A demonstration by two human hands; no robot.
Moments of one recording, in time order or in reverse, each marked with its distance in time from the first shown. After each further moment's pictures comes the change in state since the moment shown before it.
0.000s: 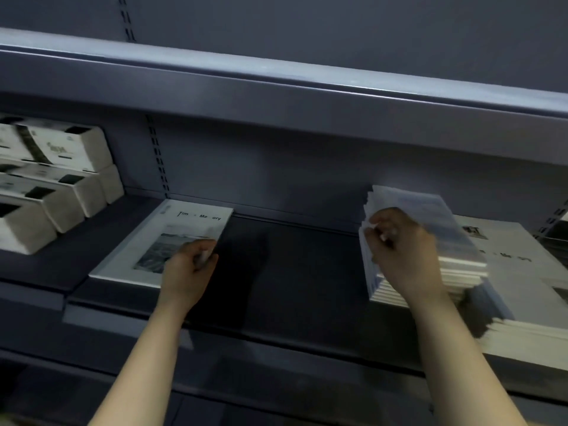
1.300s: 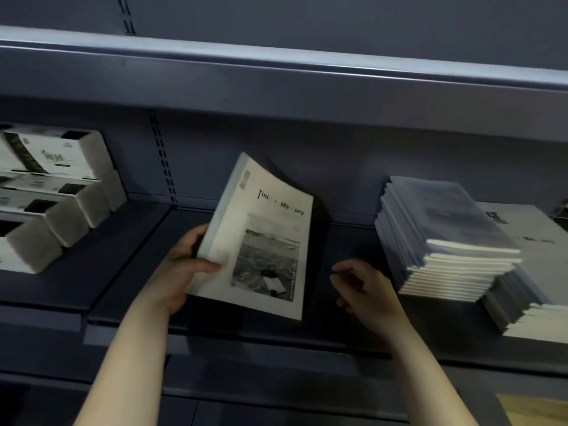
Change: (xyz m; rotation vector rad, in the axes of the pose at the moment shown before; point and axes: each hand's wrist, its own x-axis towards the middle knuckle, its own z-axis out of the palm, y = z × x) left_hand 0.037 -0.015 -0.057 -0.639 -0.444 -0.194; right_hand -0.063 -0.015 0.091 0.392 -0.380 0.362
